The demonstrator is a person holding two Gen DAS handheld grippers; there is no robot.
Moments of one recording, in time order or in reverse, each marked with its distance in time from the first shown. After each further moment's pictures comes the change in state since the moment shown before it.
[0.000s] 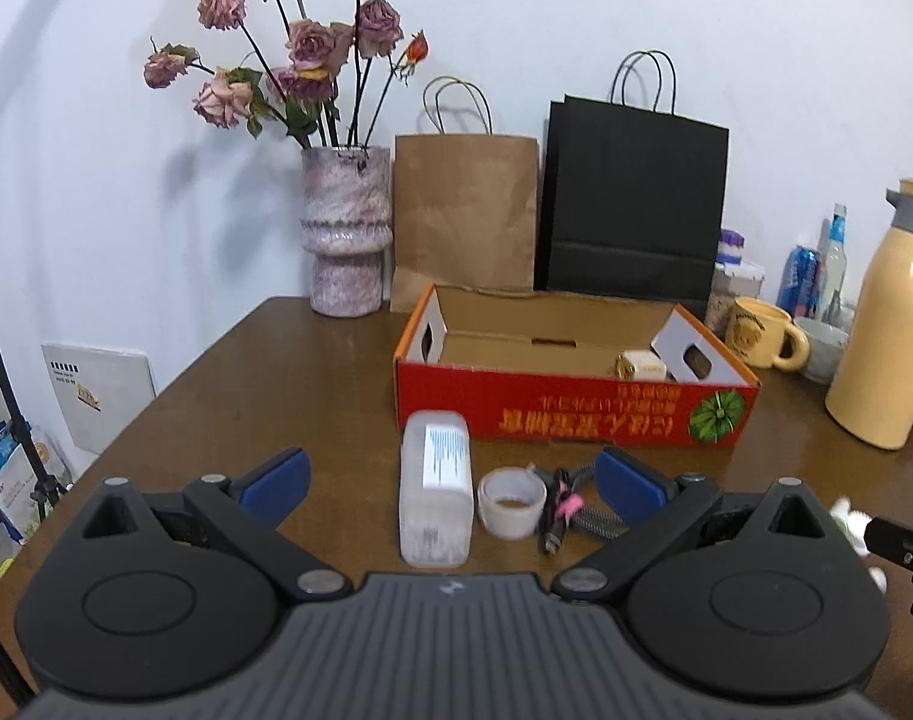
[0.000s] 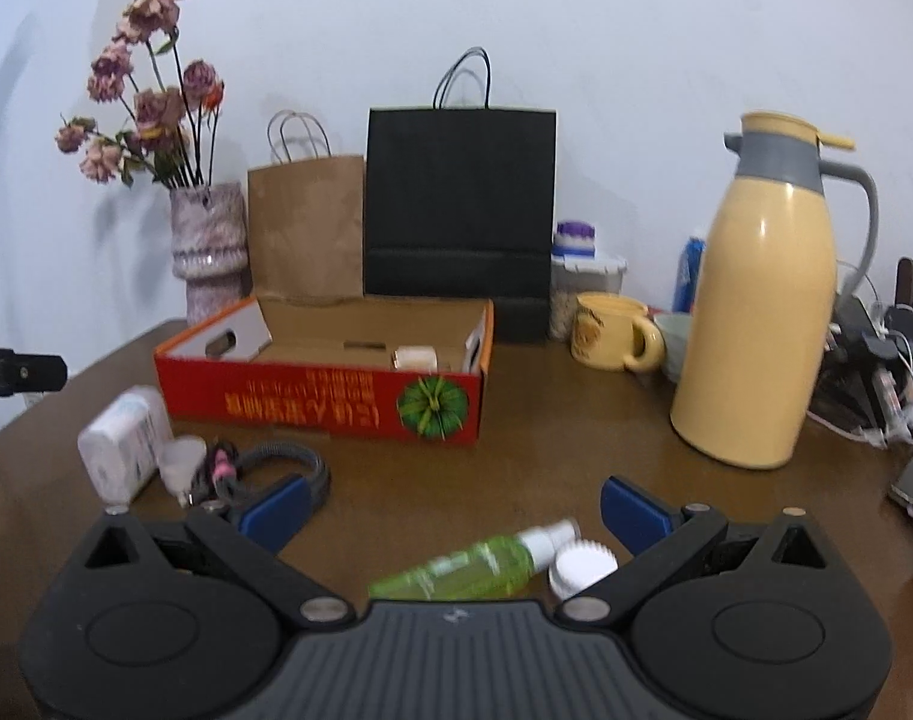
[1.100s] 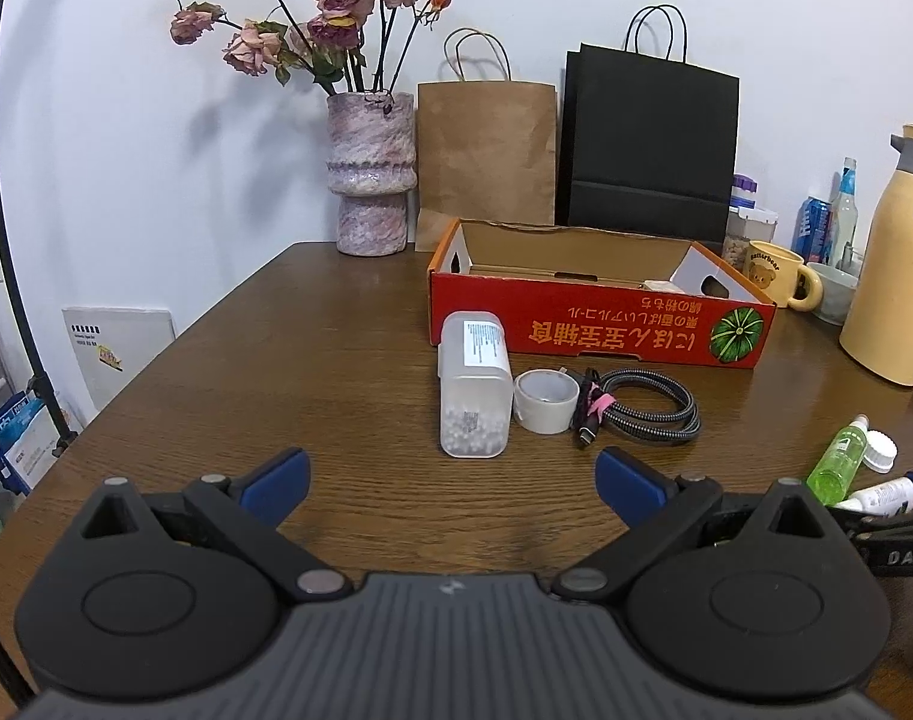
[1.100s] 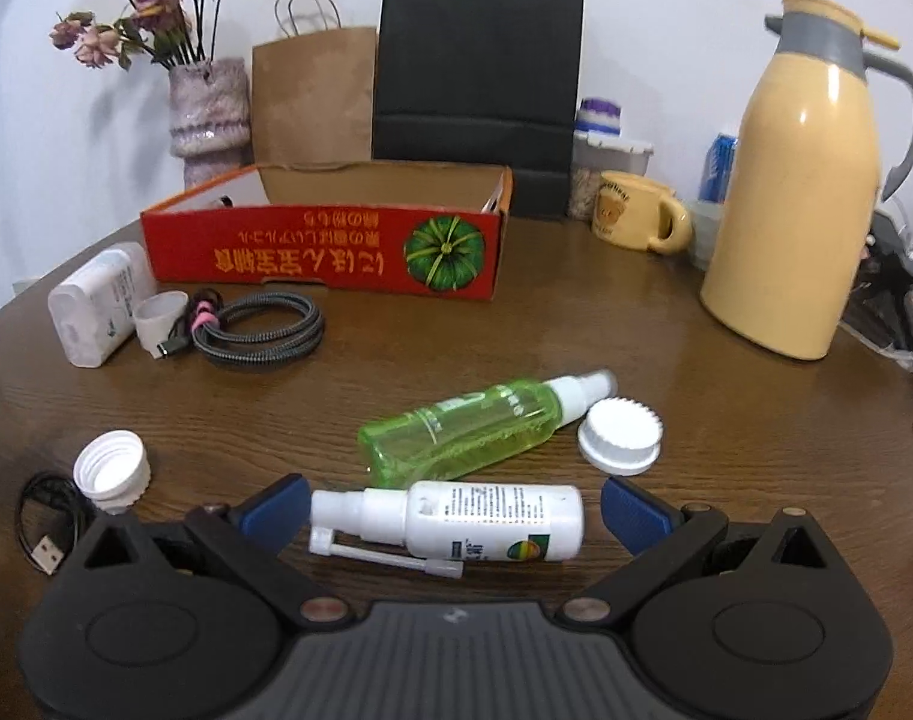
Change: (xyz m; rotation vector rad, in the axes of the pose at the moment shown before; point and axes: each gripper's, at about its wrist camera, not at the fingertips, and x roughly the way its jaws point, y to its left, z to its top) left arm -0.014 0.013 -0.043 0.005 0.071 0.037; right arm 0.048 0.009 -0.037 -0.033 0.206 0.021
